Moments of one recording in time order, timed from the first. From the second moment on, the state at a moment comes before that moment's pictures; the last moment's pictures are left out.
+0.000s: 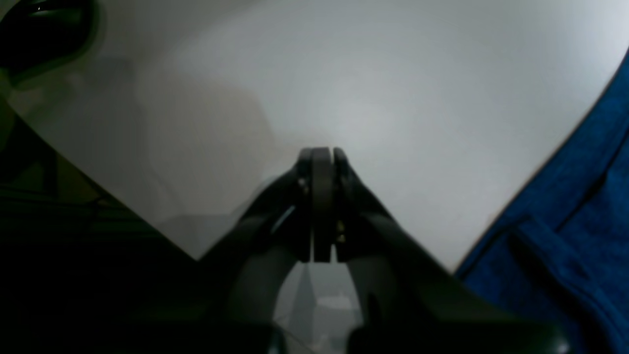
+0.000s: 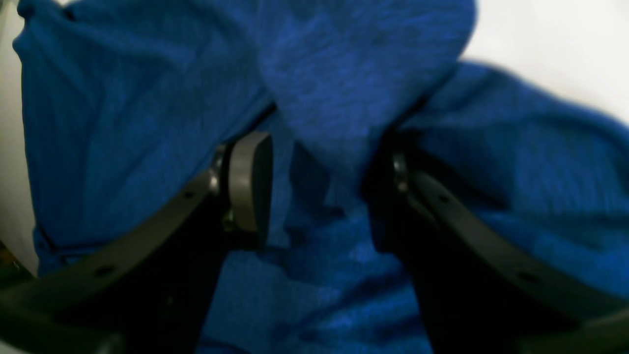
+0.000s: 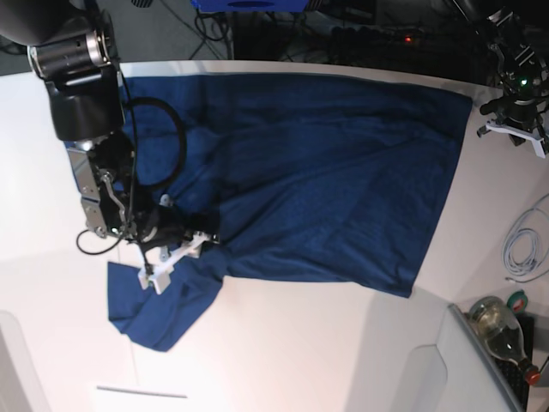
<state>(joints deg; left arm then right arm) 11.1 -11.6 -46.2 70.5 -1.8 -14.1 17.0 16.7 4.3 -8.2 56.1 34.0 4.3 -41.7</state>
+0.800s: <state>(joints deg) 10.2 -11.6 -46.2 70.4 -1.6 -14.1 17.5 36.7 3.5 -8.1 21.3 34.9 -0.1 -21.0</state>
